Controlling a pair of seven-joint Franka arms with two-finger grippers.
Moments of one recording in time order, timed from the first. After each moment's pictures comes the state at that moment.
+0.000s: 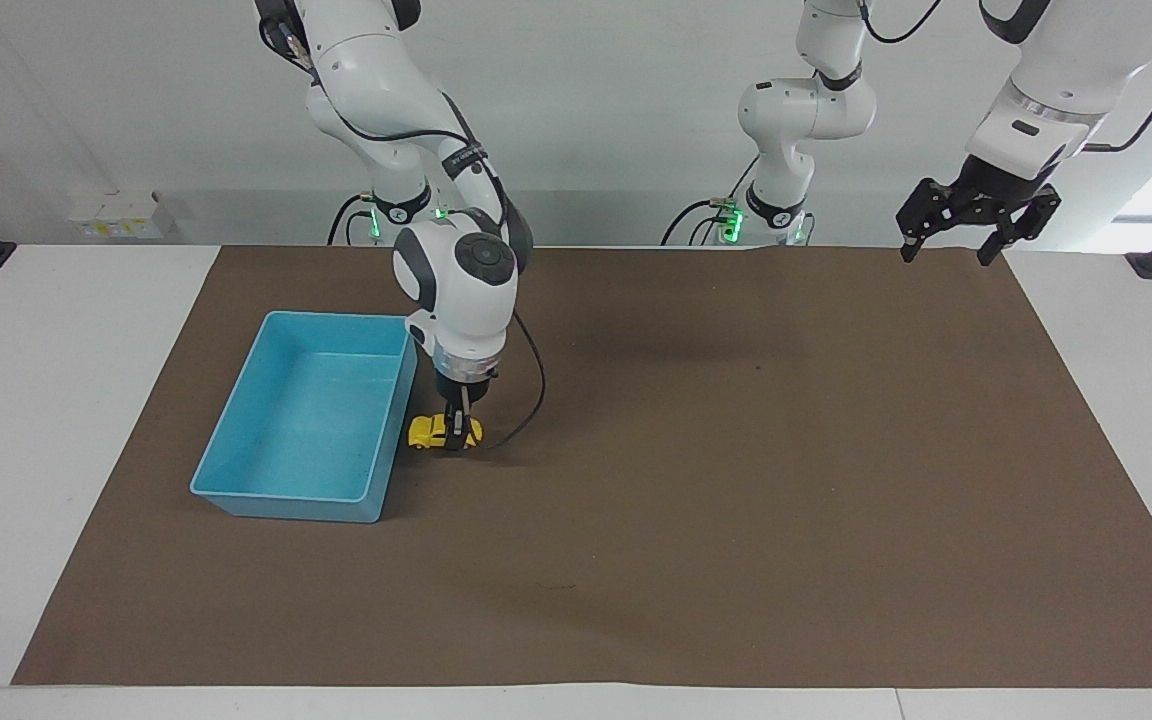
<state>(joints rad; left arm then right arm) -0.05 -0.05 -0.02 -1.56 -0.02 1.55 0.03 0.13 0.36 0.26 -1.81 -0.45 2.12 2.14</state>
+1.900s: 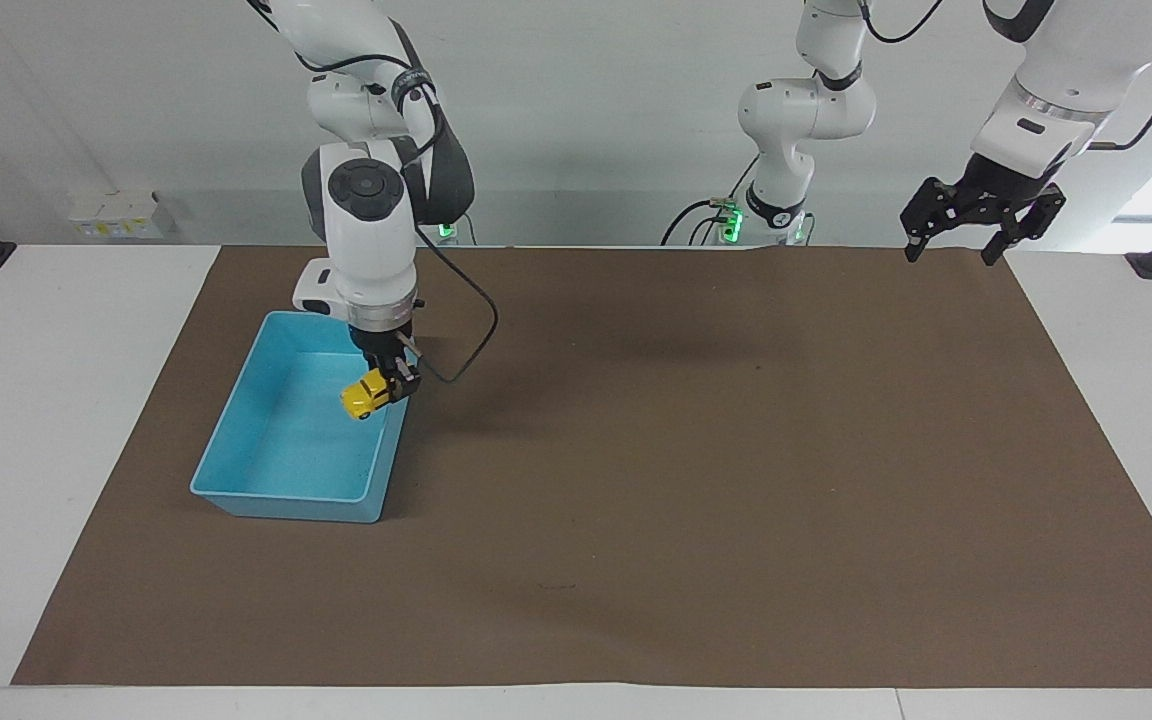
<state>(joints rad) -0.05 -0.05 -0.03 -1.56 -0.02 1.55 0.03 -0.03 0.16 0.27 -1.84 -0.21 1.94 1.18</state>
